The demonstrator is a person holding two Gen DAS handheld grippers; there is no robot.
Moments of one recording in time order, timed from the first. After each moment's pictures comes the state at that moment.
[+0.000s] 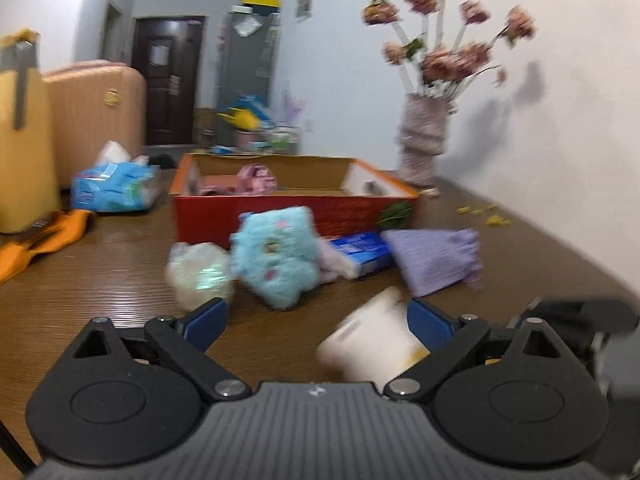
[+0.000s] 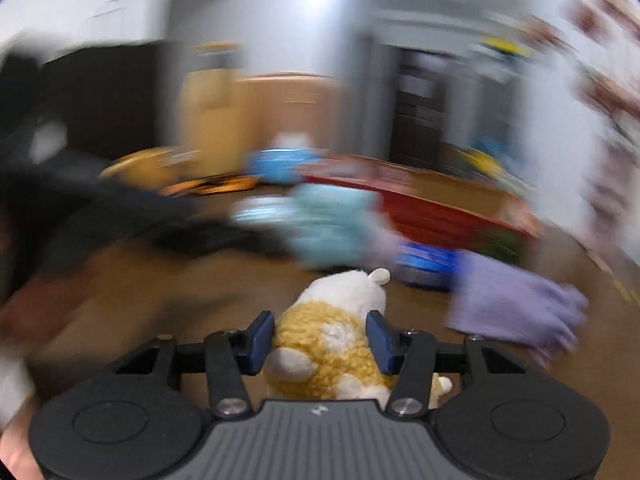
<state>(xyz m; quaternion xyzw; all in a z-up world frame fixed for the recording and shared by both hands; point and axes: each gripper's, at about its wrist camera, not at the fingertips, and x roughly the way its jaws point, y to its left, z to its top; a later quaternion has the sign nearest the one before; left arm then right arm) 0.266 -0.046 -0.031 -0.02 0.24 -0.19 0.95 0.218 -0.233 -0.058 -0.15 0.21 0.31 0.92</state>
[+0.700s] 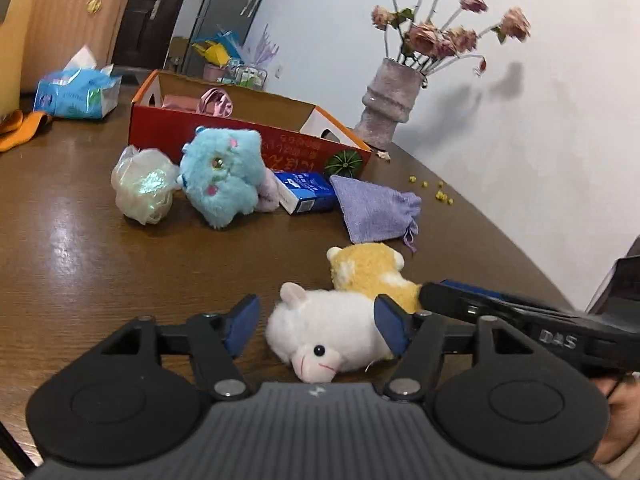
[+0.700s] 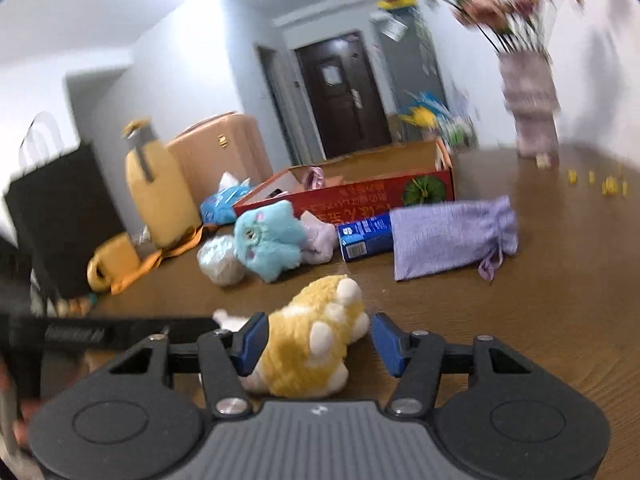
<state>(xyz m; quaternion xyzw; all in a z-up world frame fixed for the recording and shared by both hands) 0.259 -0.049 -0.052 -0.12 0.33 -0.24 0.91 0.242 -0.314 -0.054 0.14 0.27 0.18 0.94</state>
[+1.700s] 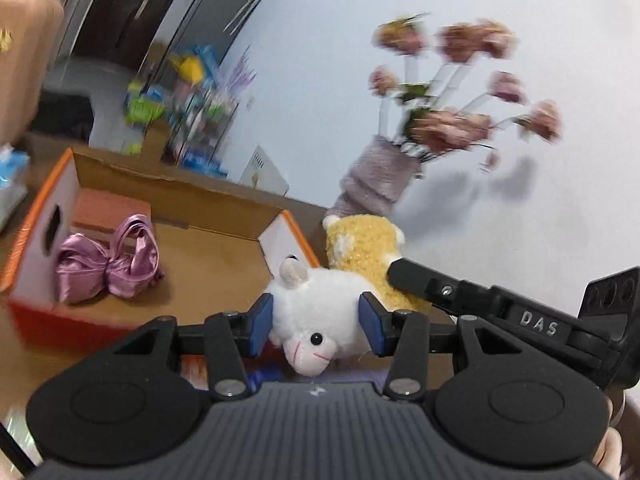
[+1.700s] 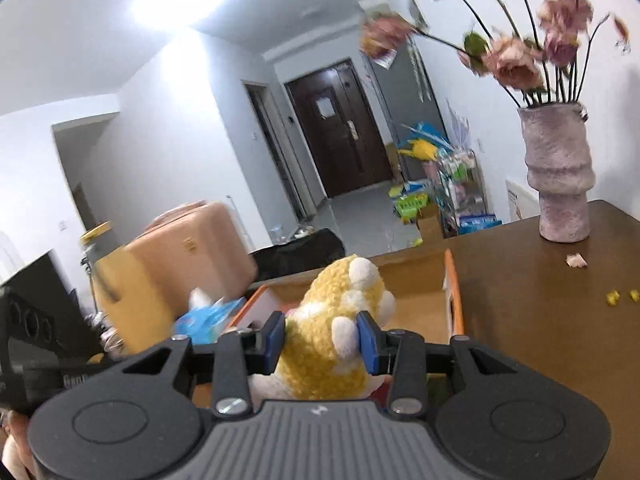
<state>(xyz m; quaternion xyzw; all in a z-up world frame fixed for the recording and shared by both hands) 0.478 -0.085 0.025 -0.21 0.30 -0.28 0.89 0.456 -0.347 0.047 0.17 0.23 0.18 0.94</state>
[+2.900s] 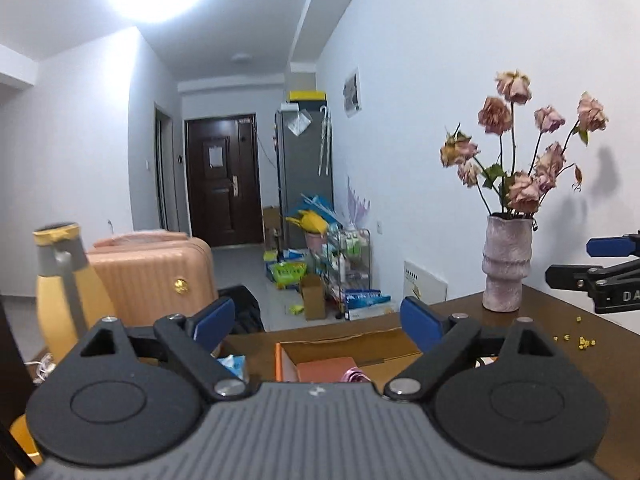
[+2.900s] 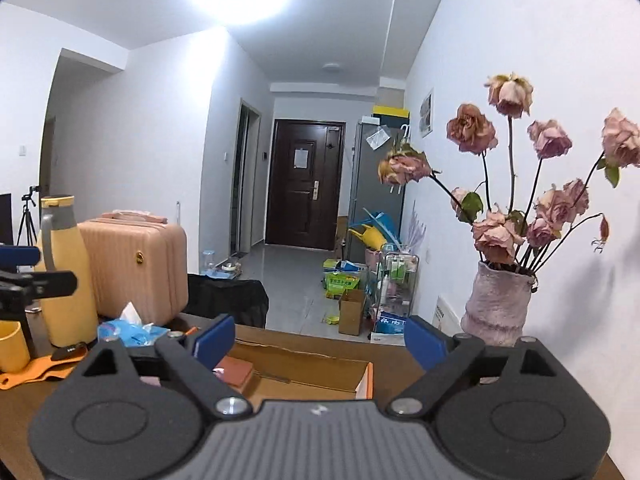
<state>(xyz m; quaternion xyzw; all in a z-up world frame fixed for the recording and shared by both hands) 0.353 -0.038 0.125 0.04 0.09 -0.06 0.99 0.373 -0.294 0.130 -0.05 0.11 0.08 0.99</state>
